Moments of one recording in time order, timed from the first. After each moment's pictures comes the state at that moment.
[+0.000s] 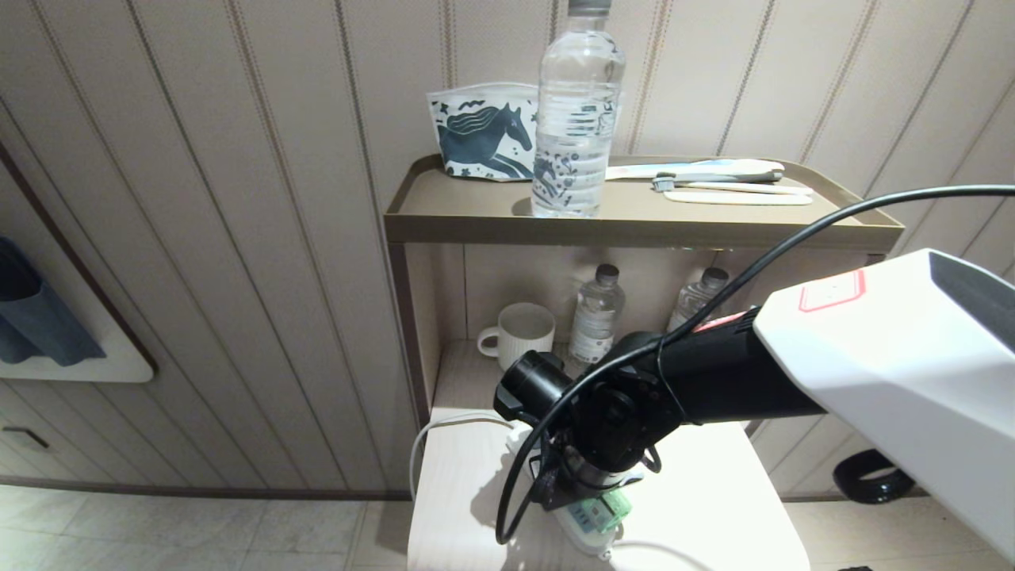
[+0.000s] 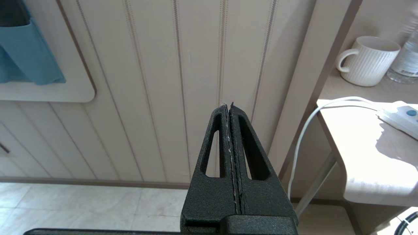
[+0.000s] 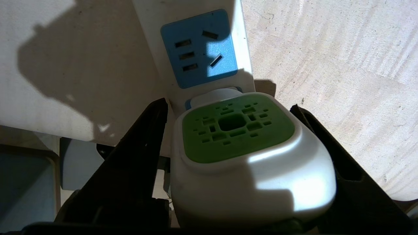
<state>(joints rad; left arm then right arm) -0.01 0.00 0.00 -0.07 -0.01 0.00 0.78 2.17 -1.44 0.57 -0.28 0.53</state>
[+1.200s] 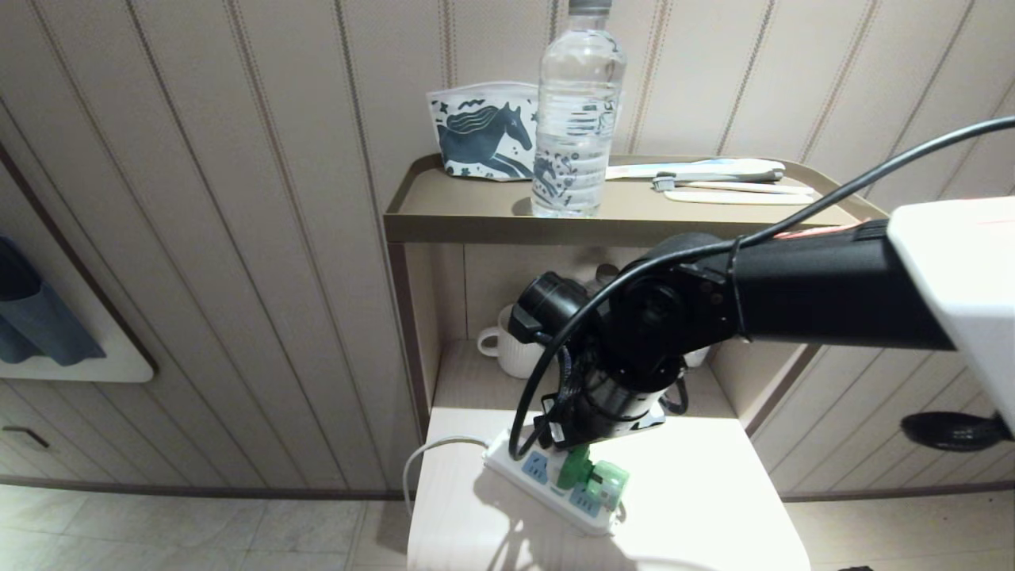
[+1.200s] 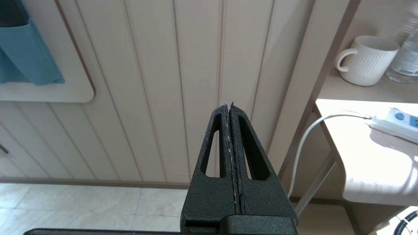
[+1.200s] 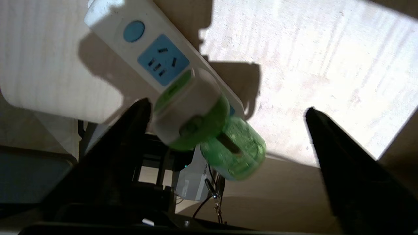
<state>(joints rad) -0.01 0.00 0.00 -0.07 -0.01 0.00 0.75 2.08 -1.72 0.89 -0.28 0.53</state>
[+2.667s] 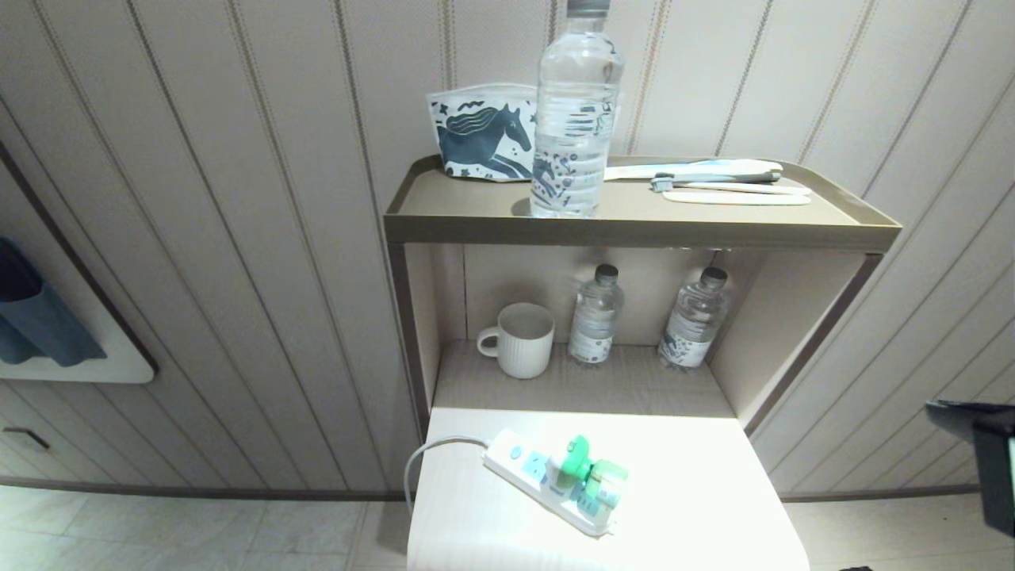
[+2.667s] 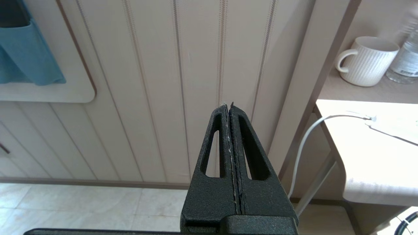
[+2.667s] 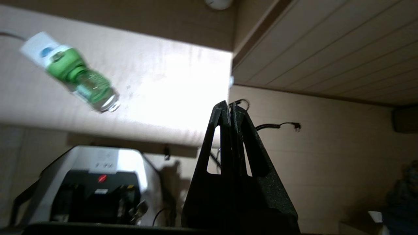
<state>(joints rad) -0.01 0.00 0.00 -0.07 -0.01 0.00 1.05 1.23 -1.25 1.07 -0.90 0.76</state>
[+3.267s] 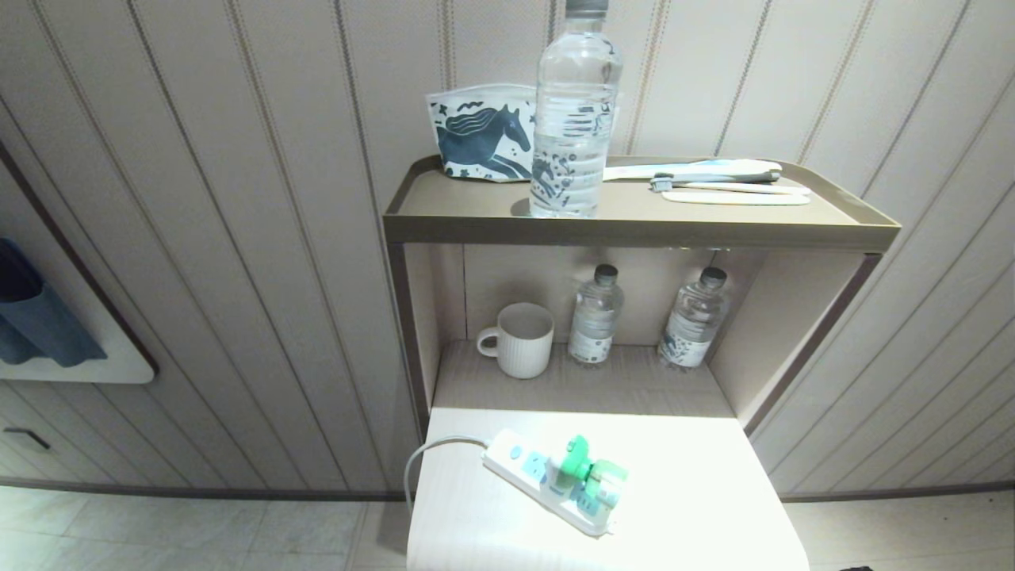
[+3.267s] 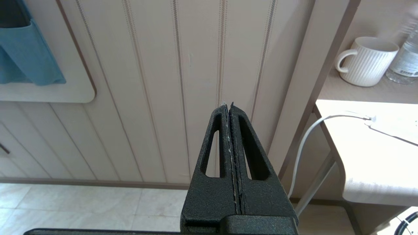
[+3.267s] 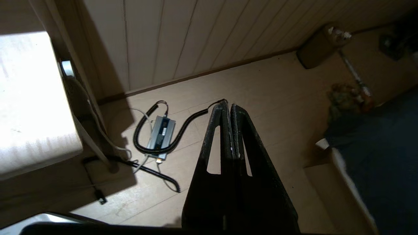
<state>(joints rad) -0.01 0.00 0.00 -0.07 -0.01 0.00 0.59 0.56 -0.65 0.94 -1.05 0.60</state>
